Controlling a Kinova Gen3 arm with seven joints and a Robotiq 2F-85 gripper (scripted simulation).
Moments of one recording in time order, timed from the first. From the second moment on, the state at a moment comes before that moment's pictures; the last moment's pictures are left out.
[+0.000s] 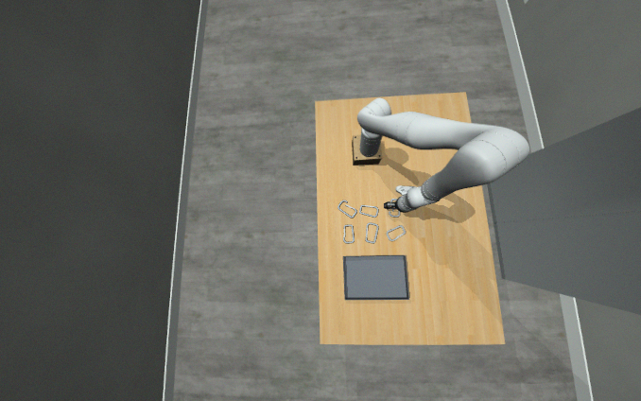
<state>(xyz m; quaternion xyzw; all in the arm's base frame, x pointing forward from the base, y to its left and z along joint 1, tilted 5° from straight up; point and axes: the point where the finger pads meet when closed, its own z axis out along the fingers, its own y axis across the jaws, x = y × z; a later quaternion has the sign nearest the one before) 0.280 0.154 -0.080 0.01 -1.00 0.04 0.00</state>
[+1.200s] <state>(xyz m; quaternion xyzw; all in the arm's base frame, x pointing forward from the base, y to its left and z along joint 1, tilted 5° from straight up) 0.280 0.163 0.002 0.02 -1.00 0.04 0.01</state>
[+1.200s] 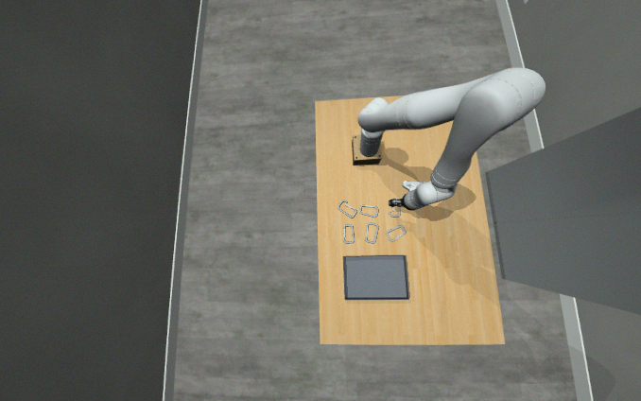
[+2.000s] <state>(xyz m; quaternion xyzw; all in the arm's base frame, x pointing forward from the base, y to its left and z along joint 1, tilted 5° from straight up) 0.280 0.163 0.002 0.02 -1.00 0.04 0.01</state>
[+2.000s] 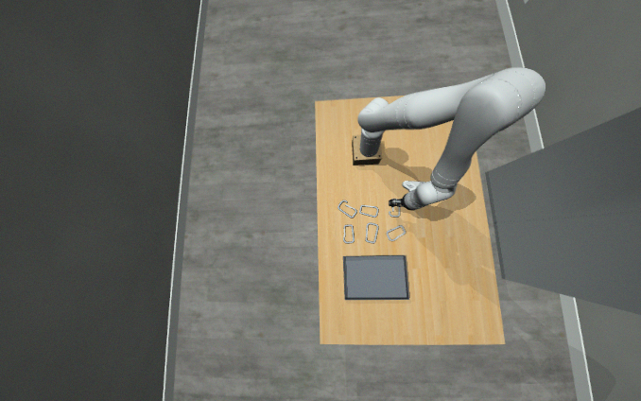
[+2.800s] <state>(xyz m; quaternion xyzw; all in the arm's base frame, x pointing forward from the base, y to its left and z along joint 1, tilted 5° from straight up) 0.327 0.087 0.015 0.07 -1.00 0.05 0.01</state>
